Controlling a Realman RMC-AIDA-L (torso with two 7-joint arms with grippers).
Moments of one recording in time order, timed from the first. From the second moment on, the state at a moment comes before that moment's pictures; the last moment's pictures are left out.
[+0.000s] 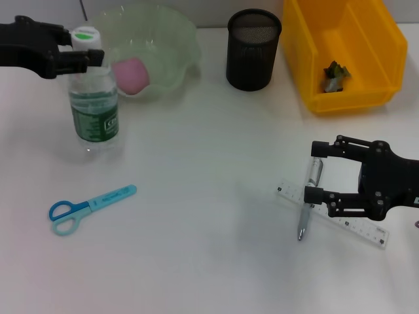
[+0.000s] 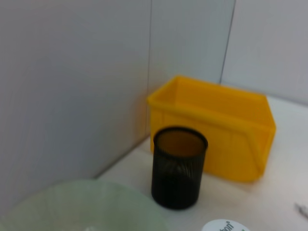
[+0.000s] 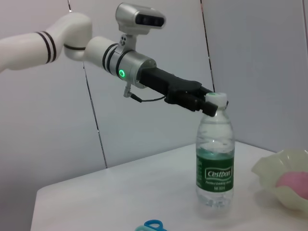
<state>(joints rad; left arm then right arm) -0.60 -1.98 0.68 1.08 2.15 1.60 -1.76 0.37 2.08 -0.70 -0.68 -1.90 -1.79 1.17</state>
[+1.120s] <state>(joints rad) -0.52 -2.04 0.63 0.92 1.96 1.39 -1.51 0.37 2.07 -0.69 -0.68 -1.90 -1.79 1.17</state>
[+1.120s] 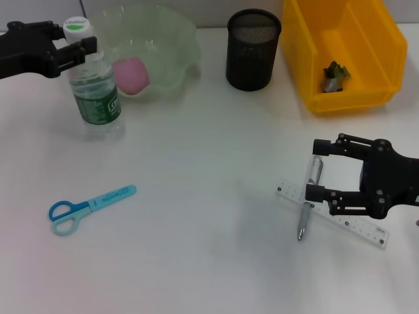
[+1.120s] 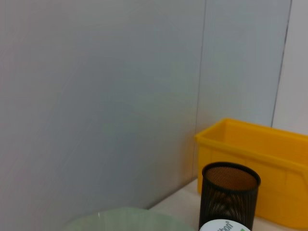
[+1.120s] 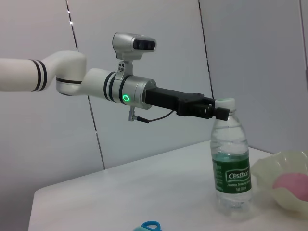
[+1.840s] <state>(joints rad) -0.50 -2.06 0.63 0.91 1.94 1.32 -1.46 0.37 2.07 -0.69 -0.68 -1.90 -1.79 1.17</state>
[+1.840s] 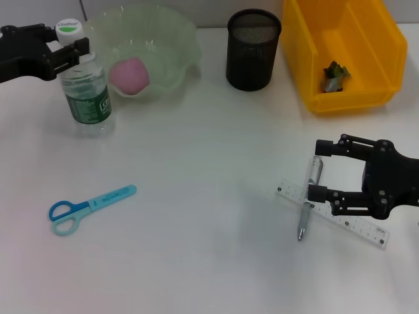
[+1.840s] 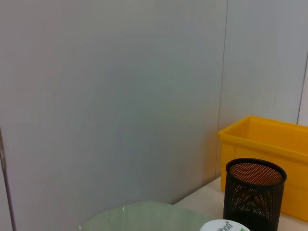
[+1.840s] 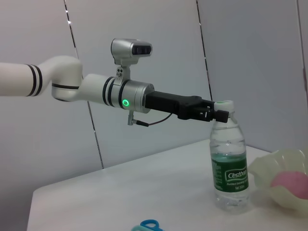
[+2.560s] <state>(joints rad) -0.49 -2.06 0.63 0.90 1.94 1.30 -1.44 0.37 2.07 -0.69 -0.68 -1.90 -1.79 1.17</state>
